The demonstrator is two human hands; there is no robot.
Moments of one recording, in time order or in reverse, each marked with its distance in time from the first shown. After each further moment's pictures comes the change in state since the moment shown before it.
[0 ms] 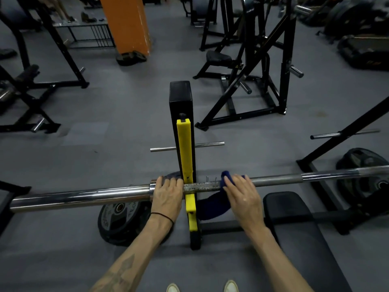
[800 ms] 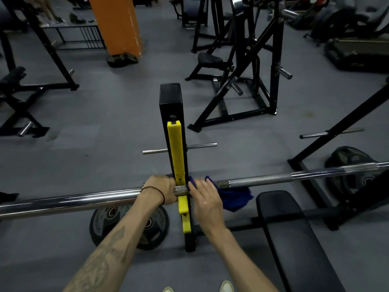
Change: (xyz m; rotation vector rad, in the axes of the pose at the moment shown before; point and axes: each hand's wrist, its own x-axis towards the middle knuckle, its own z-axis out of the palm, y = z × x) left_hand 0.060 -0.015 -0.021 0.071 -0.610 0.158; right_hand 0.002 -0.072 0.038 0.140 -0.017 -0.039
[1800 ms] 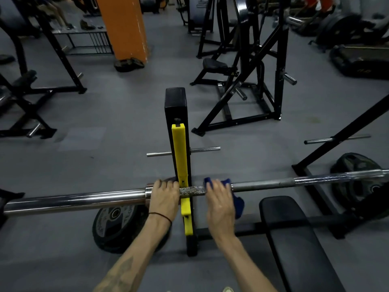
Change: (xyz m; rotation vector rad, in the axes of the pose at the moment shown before) left_hand -0.034 0.027 0.027 0.011 0.463 -0.122; right_hand -0.010 0.001 -0.017 -0.001 0.040 0.257
